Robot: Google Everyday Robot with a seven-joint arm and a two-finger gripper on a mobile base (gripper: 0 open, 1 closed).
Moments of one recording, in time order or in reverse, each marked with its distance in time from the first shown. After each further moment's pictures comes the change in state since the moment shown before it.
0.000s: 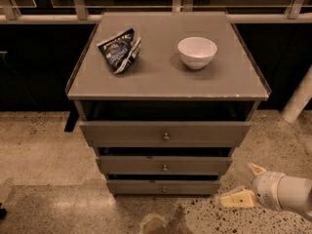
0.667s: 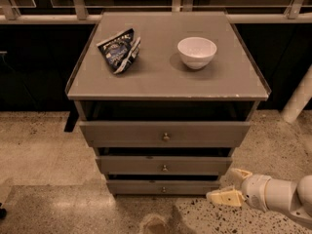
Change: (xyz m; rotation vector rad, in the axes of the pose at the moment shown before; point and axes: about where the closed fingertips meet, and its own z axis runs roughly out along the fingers) arm 0.015 0.002 0.043 -0.062 -0.041 0.043
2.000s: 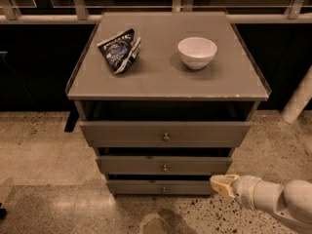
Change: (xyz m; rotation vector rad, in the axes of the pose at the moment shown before) arm 0.009 -0.013 0.034 0.029 -0.054 0.043
